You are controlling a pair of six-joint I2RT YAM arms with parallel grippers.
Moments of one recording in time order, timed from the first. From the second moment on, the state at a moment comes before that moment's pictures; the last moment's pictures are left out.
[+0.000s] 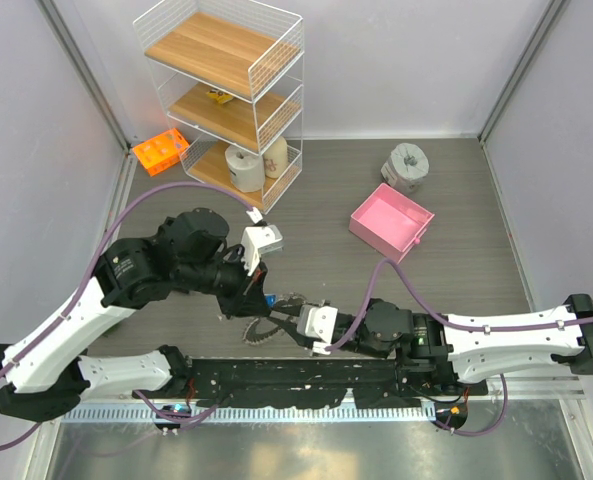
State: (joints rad) left arm -0.99 1.05 1.47 -1.17 0.39 -0.16; right arm 1.53 0.99 0.73 0.31 0.22 -0.39
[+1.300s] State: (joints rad) left arm -0.88 1.24 1.54 -1.23 0.74 -0.18; right arm 1.56 0.82 0.65 0.20 0.13 -0.71
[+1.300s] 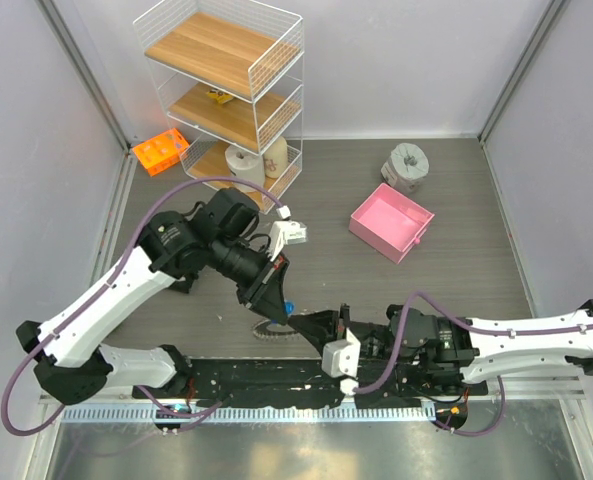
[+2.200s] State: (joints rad) left arm -0.73 1.18 1.38 -1.06 0.88 -0.22; right arm 1.65 0.64 0.60 0.24 0.36 -0.59
